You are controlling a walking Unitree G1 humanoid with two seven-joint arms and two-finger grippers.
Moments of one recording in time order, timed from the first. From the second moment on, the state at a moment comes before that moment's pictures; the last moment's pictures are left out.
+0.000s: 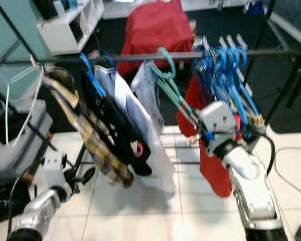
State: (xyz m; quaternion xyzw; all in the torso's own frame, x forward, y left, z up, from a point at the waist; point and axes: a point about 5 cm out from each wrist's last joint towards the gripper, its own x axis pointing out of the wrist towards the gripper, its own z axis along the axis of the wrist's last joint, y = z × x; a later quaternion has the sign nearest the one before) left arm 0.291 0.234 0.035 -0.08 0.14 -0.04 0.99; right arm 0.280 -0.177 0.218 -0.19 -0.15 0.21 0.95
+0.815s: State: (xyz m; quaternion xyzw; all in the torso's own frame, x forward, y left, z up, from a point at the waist) left arm 0.287 0.237 0.035 -0.08 0.13 -0.06 0.99; right arm 0.277 -0.179 0.215 -0.19 -0.14 0.19 0.95
